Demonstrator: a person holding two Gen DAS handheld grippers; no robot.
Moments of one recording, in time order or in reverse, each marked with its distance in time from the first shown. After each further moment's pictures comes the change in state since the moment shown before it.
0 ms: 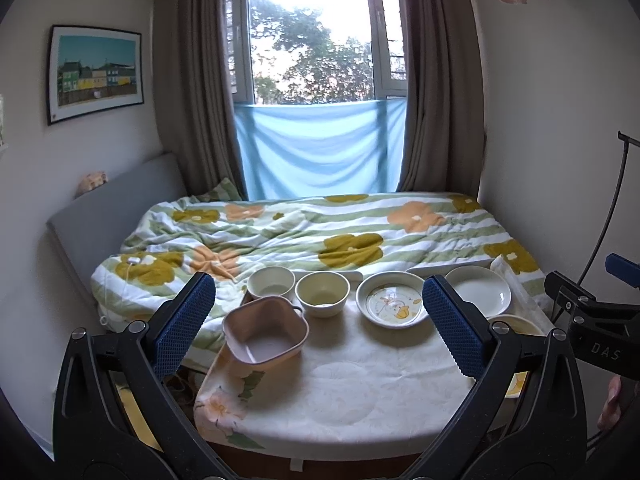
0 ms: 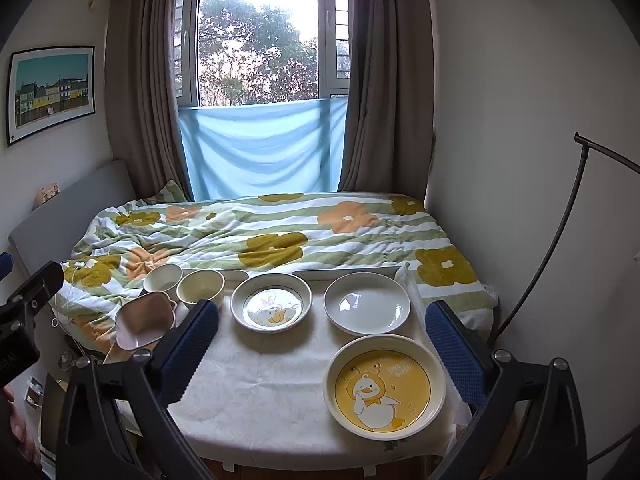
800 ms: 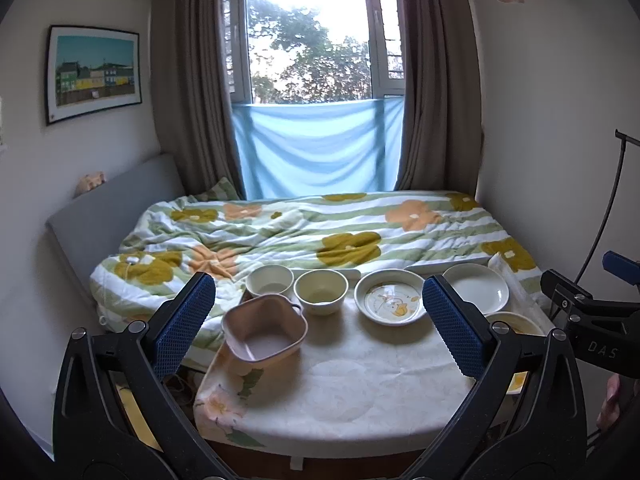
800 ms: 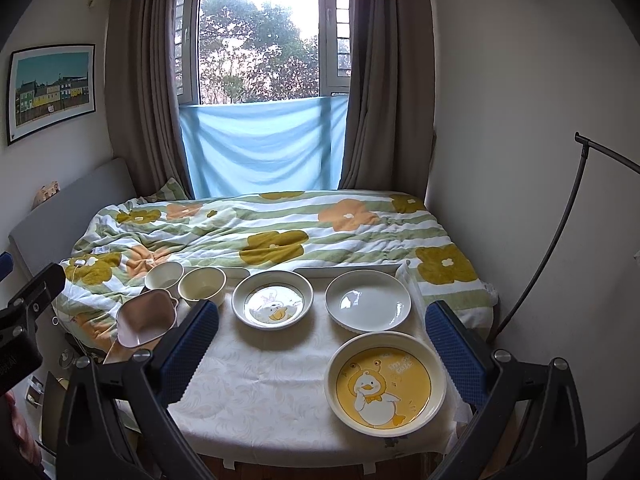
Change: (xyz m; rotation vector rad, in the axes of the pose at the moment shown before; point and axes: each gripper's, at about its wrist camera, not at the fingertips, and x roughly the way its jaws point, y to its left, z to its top) left arm -0.003 -0.002 -0.001 0.003 0.003 -0.008; right arm 0.001 -0.002 0.001 0.001 0.003 0.002
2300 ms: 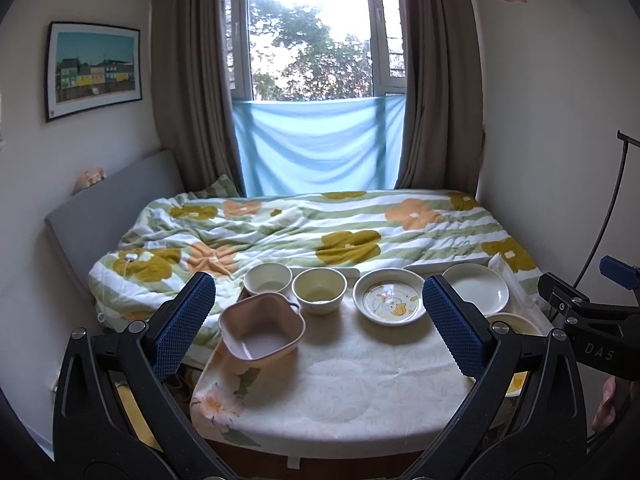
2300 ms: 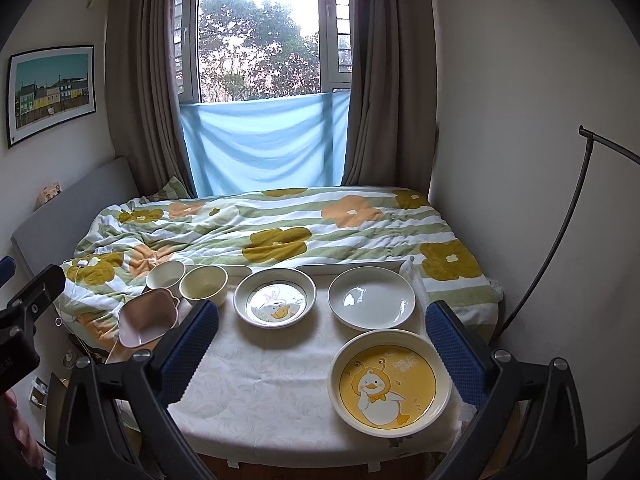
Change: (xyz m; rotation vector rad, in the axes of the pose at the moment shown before) left arm 0.006 -0.003 -0.002 -0.005 0.006 0.004; right arm 0.004 0.000 -0.008 0.005 0.015 0.012
